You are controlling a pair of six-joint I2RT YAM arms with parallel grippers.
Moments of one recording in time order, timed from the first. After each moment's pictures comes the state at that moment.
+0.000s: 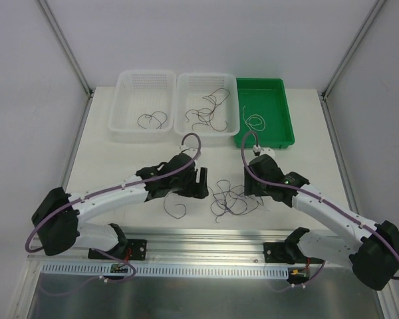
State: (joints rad) left arm -0.91 1.24 0.79 -0.39 -0.03 -0.67; right arm 0.70 1.06 0.71 -0.64 0.27 0.53
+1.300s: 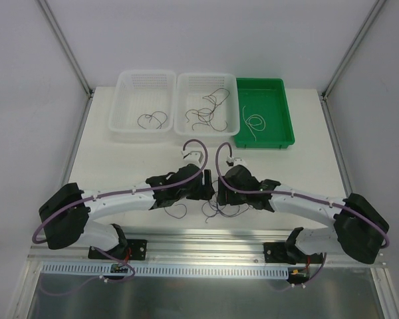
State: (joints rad) left arm -1.03 1.36 0.75 -0.15 -0.23 -0.80; right arm 0.92 1.26 0.63 -0.30 0.15 0.69
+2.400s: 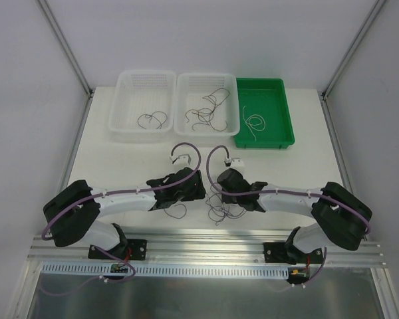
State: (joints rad) left arm -0.98 1.39 0.64 -0.09 -0.30 -0.94; right arm 0.97 1.47 0.65 -0.15 0.36 0.75
